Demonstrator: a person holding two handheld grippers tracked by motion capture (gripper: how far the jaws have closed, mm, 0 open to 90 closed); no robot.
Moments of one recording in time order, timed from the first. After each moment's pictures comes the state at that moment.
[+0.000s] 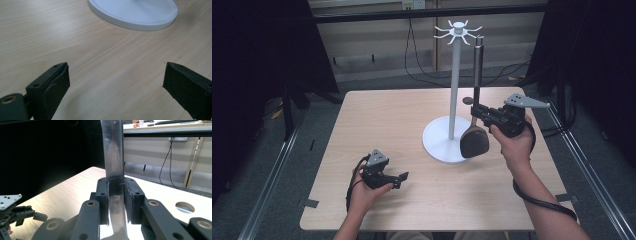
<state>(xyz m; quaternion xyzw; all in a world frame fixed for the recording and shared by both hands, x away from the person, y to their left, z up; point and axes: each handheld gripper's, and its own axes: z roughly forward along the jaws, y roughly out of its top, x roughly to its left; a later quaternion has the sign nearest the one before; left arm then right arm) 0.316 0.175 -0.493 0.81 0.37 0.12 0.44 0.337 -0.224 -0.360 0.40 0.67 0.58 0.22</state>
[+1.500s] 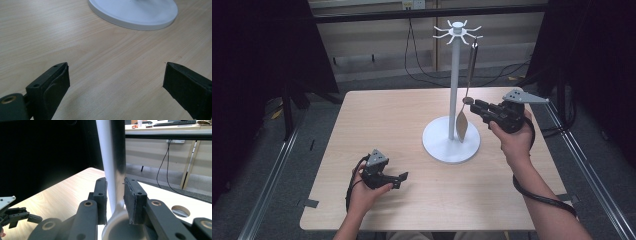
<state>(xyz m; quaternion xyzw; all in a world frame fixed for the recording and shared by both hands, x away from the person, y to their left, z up) 0.315 0.176 -0.493 0.81 0.36 0.12 0.43 0.345 -0.223 -0.354 0.40 0.68 0.58 0.23</state>
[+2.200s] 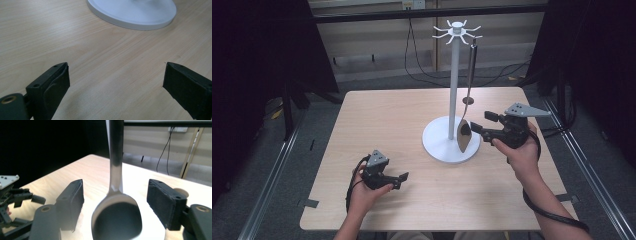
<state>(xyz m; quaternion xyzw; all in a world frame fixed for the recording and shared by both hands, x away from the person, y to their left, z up) 0.314 0.175 -0.492 0.81 0.37 0.12 0.43 0.319 -0.229 -0.374 0.40 0.70 0.55 0.22</state>
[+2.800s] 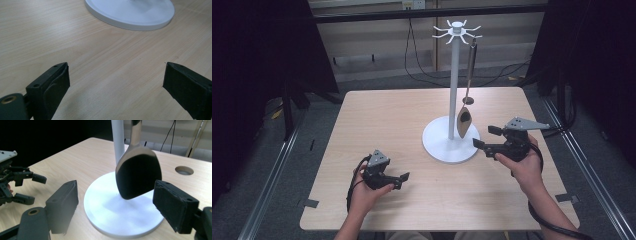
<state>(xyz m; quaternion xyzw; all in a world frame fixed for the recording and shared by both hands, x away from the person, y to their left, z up) 0.313 0.172 -0.492 0.82 0.36 0.12 0.44 0.303 -0.238 -0.407 0.42 0.72 0.52 0.19</state>
